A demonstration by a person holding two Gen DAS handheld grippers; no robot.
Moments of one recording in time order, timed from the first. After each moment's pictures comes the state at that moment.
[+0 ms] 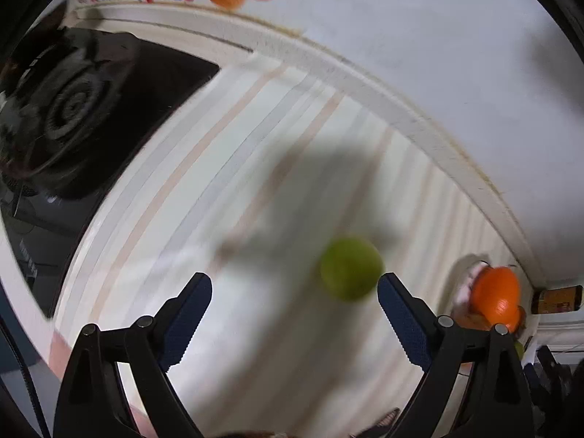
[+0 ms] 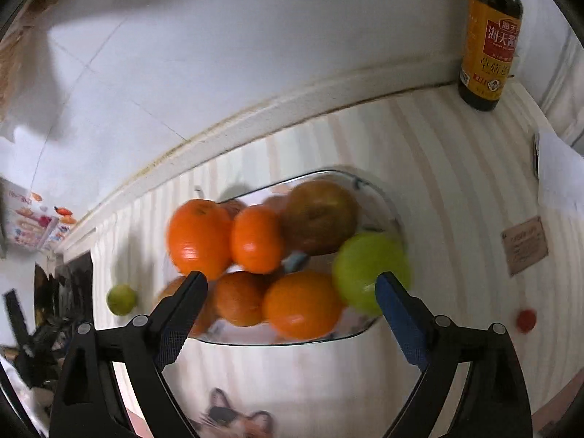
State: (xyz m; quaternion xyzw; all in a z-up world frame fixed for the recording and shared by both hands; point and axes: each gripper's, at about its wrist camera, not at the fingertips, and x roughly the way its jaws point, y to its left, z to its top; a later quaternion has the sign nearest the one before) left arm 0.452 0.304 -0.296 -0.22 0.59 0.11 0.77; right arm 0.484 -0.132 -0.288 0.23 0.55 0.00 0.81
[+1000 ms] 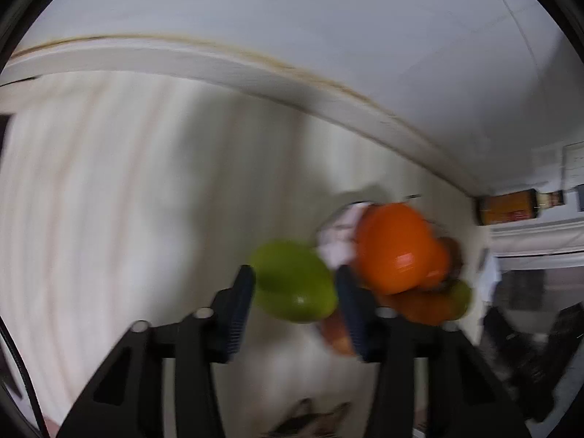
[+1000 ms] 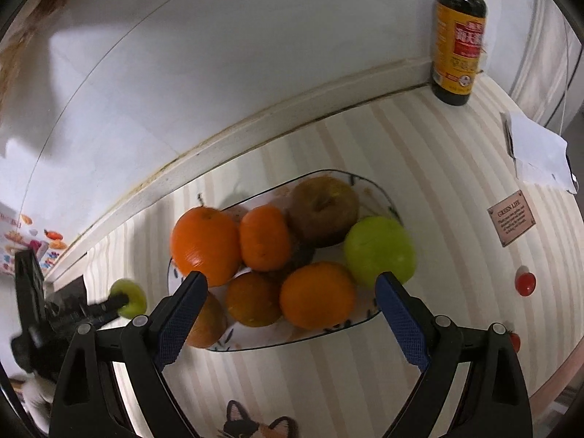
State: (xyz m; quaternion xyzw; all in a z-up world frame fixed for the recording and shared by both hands) left arm 0.498 0.131 -0.307 -0.17 0.65 -0.13 0.73; right arm 0.470 -0.131 -0.284 0.23 0.53 -0.06 0.81
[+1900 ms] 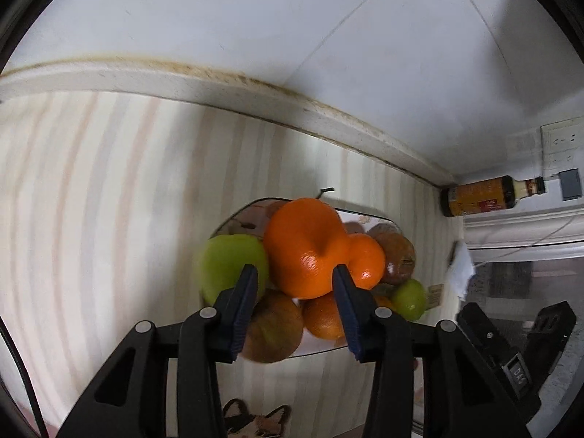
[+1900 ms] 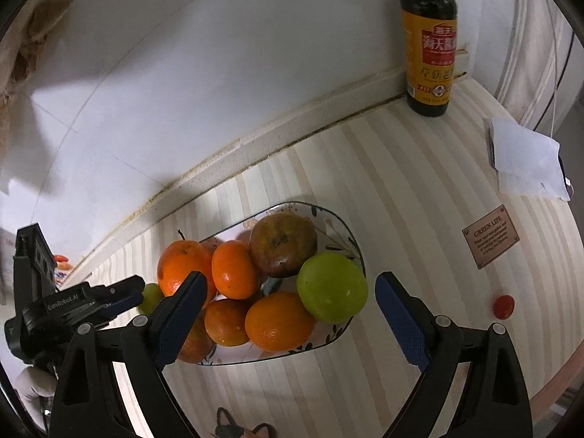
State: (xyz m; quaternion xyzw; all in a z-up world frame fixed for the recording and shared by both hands) left arm 0.520 0.082 -0.274 -0.17 0.65 -0.15 0.73; right arm 0.470 -0.182 -0.273 0.26 0.52 -0.05 0.81
